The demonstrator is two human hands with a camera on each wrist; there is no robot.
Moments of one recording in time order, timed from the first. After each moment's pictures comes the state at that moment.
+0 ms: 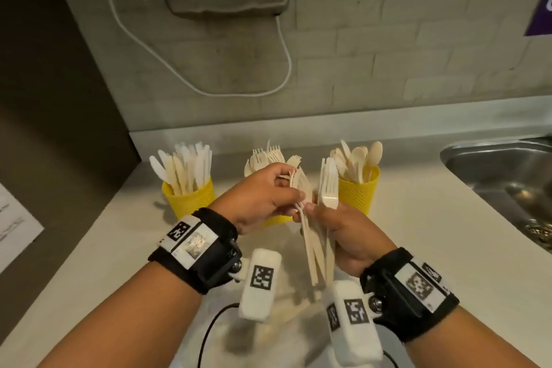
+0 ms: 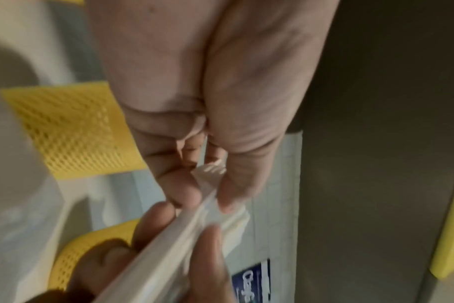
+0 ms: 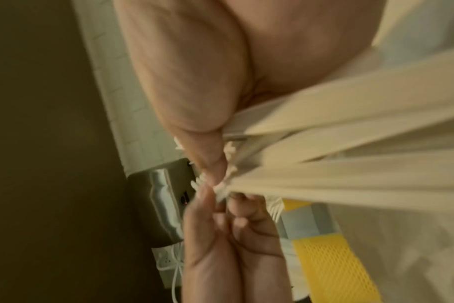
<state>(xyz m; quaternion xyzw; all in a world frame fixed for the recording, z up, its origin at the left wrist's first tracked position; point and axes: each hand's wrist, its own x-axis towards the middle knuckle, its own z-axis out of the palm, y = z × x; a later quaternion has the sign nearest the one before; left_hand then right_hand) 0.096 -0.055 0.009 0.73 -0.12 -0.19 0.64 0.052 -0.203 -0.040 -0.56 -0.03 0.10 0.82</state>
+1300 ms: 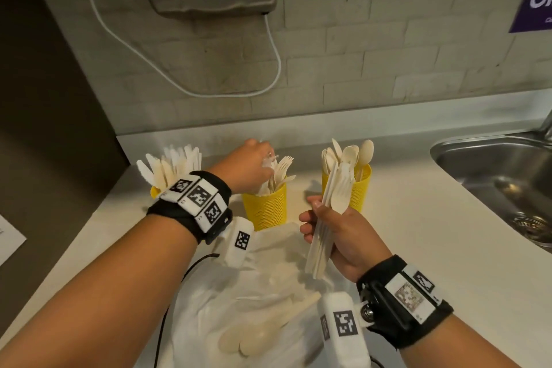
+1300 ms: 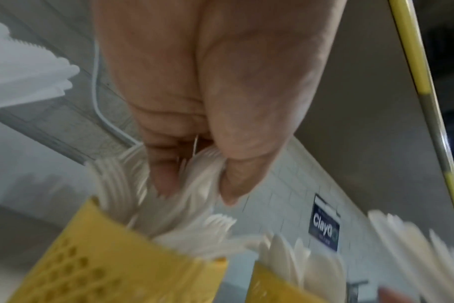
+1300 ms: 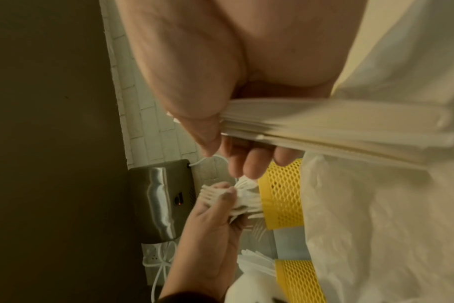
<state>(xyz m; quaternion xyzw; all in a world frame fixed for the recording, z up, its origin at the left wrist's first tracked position) 0.156 -0.049 0.028 0.97 -0.21 0.00 0.13 0.051 -0.209 -0.049 -0.51 0.05 0.04 0.86</state>
